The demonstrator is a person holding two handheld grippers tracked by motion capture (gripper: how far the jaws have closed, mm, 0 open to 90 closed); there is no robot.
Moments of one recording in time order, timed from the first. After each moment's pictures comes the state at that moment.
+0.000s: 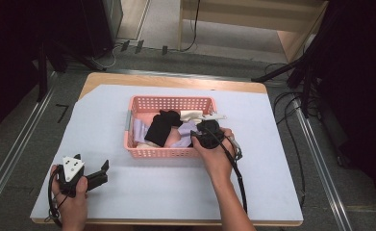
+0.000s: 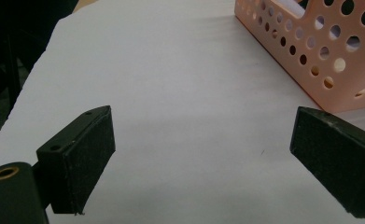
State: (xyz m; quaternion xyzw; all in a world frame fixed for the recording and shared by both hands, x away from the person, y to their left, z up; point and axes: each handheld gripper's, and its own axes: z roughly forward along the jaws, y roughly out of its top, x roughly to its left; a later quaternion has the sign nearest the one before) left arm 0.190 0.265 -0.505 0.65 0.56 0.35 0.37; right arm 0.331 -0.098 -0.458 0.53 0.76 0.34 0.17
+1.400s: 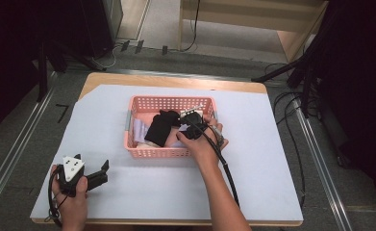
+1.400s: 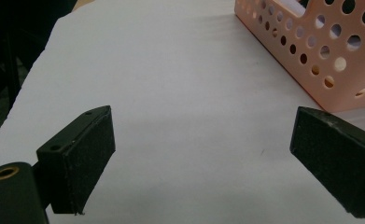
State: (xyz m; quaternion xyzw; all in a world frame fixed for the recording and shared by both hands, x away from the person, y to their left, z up) left arm 0.191 0.265 -0.506 0.65 0.57 0.35 0.37; right arm 0.367 -0.054 -0.471 0.51 0.81 0.23 0.16
